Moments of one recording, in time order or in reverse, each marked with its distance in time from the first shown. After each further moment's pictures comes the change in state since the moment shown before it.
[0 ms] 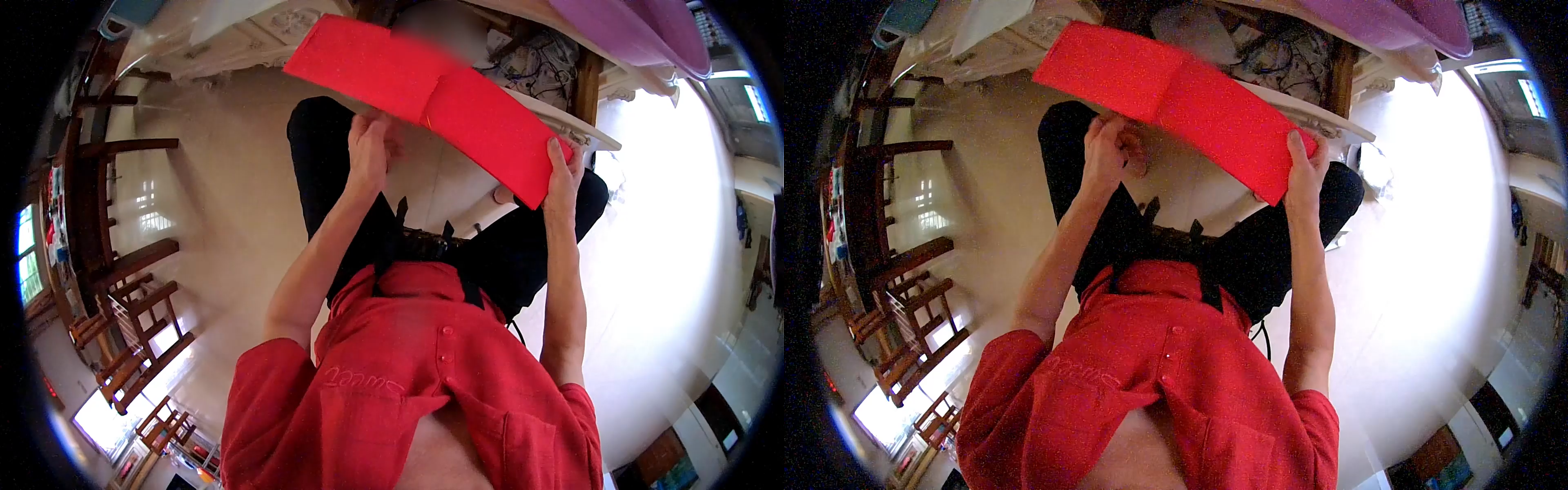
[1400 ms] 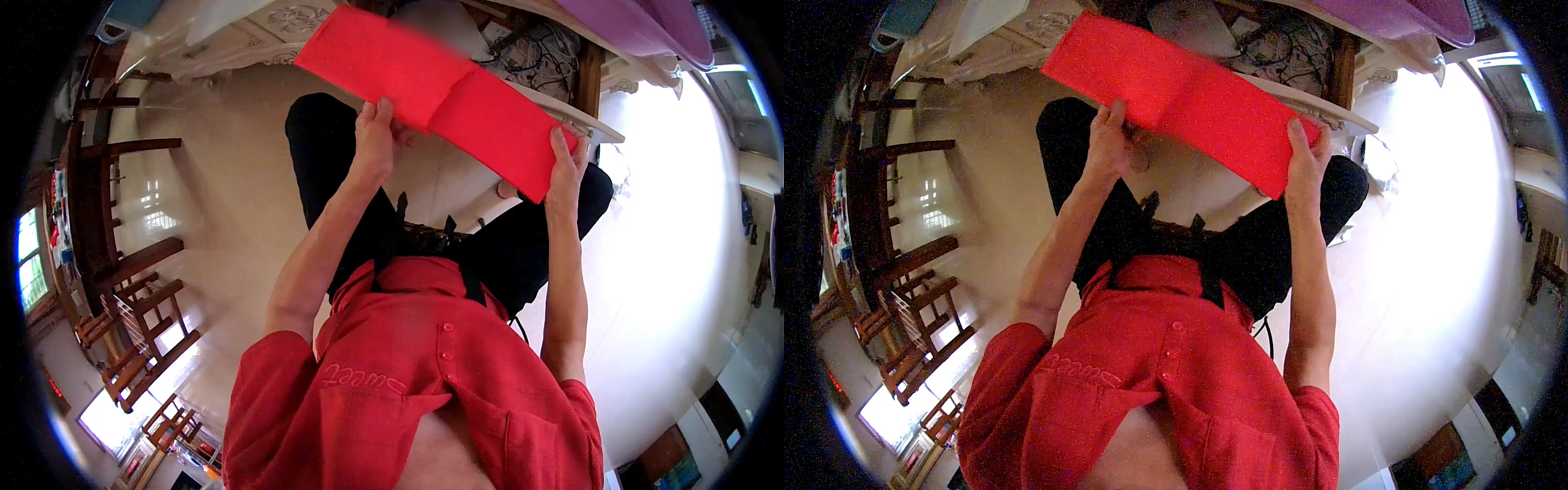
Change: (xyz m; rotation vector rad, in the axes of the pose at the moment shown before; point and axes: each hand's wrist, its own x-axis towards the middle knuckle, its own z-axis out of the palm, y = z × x) left_hand 0.005 0.002 0.011 -0.167 -0.059 -0.041; right_hand -0.002 -0.006 0.008 -0.026 -0.030 -0.143
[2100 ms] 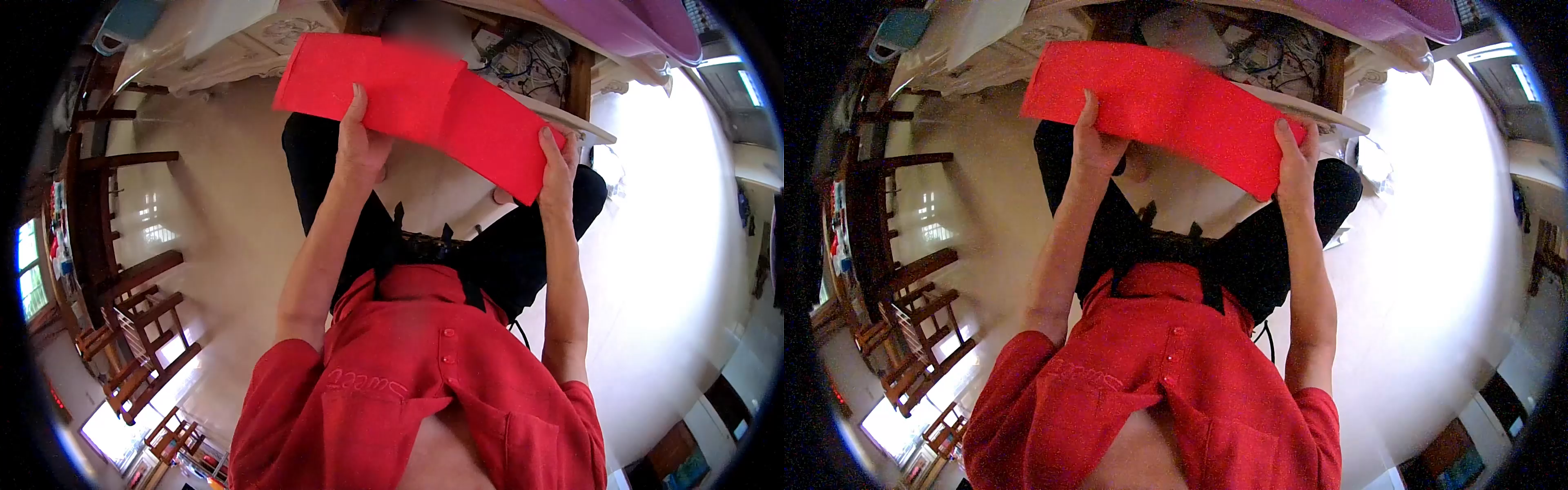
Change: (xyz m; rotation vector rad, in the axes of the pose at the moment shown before) left_hand 0.013 0.018 0.000 -0.578 -0.145 -0.059; right_hand -0.001 -0.010 0.008 0.108 -0.080 0.096
